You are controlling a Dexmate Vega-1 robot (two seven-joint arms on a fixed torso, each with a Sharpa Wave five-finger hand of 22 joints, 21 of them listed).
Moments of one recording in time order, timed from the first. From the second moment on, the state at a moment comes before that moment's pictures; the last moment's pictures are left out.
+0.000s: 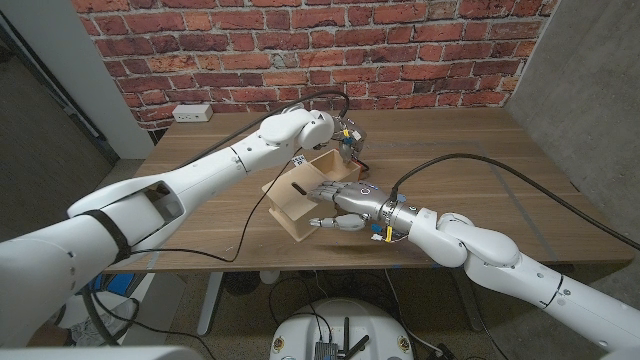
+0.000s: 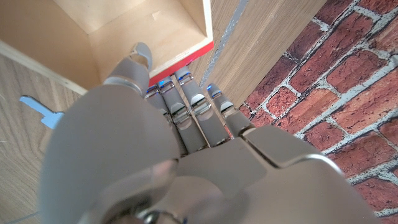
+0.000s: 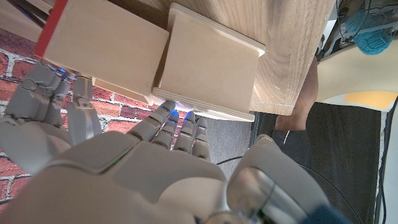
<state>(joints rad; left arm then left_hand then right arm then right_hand) 0.20 0.49 1.03 -1.57 0.93 0.04 -0.59 1.08 0.03 0.40 -0.18 0.21 1.13 -0.12 0.21 0.17 1.12 -0.20 0.18 0.18 1.07 -0.19 0.19 0.17 0.43 -0.04 0.18 0.16 -1.02 -0.87 -0.65 -2.08 -0.80 0.09 0.05 0.24 0.16 0.09 0.14 0.28 0.13 -0.01 0.19 0.17 0.16 -0.02 0.19 0.18 0.04 -0.02 0.20 0.33 0.30 -0.02 0.18 0.16</state>
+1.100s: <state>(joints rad) 0.26 0.54 1.00 -1.63 0.95 0.03 -0.47 1.09 0.03 0.40 -0.18 0.21 1.13 -0.12 0.21 0.17 1.11 -0.20 0.18 0.18 1.07 -0.19 0.18 0.17 0.43 -0.05 0.18 0.16 -1.02 -0.87 -0.65 -2.08 -0.80 0.09 0.05 0.24 0.16 0.09 0.14 0.28 0.13 -0.01 0.19 0.17 0.16 -0.02 0.19 0.18 0.04 -0.02 0.20 0.33 0.30 -0.02 0.18 0.16</state>
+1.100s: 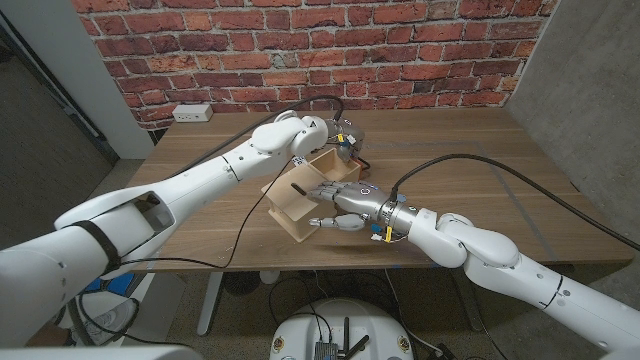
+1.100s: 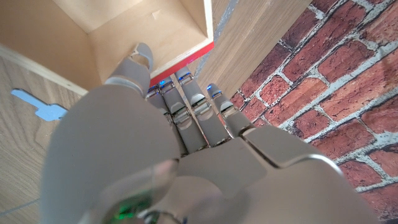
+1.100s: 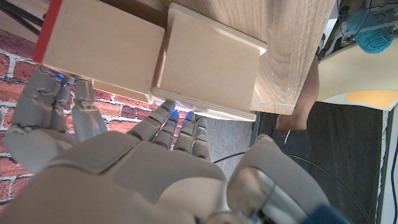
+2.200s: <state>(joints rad) 0.32 0.54 0.97 -1.64 0.98 0.07 -0.38 1.09 0.03 0.39 -0.18 0.21 1.13 -0.12 0.21 0.17 1.11 -0.20 0.18 0.18 1.08 -0.19 0.19 0.18 0.43 -0.05 0.18 0.16 -1.01 -0.86 -0.65 -2.06 -0.78 0.09 0.05 0.24 0.16 0.09 0.14 0.28 0.13 -0.01 0.19 0.17 0.16 -0.02 0.19 0.18 0.04 -0.02 0.20 0.33 0.30 -0.02 0.18 0.16</state>
